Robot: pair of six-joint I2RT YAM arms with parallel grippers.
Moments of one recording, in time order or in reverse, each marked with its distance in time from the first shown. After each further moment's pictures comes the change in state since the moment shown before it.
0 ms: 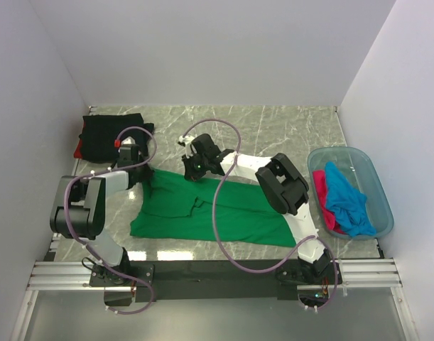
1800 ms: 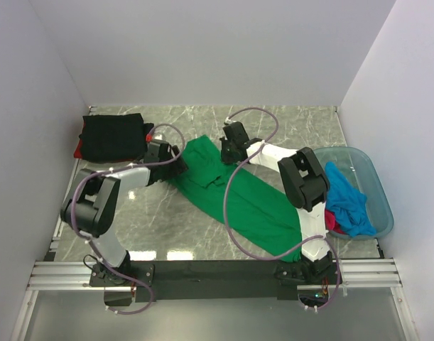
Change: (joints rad) left arm -0.270 0.039 0.107 -0.088 0.005 -0.079; right arm -0.218 -0.115 -0.113 -0.072 0.333 0.274
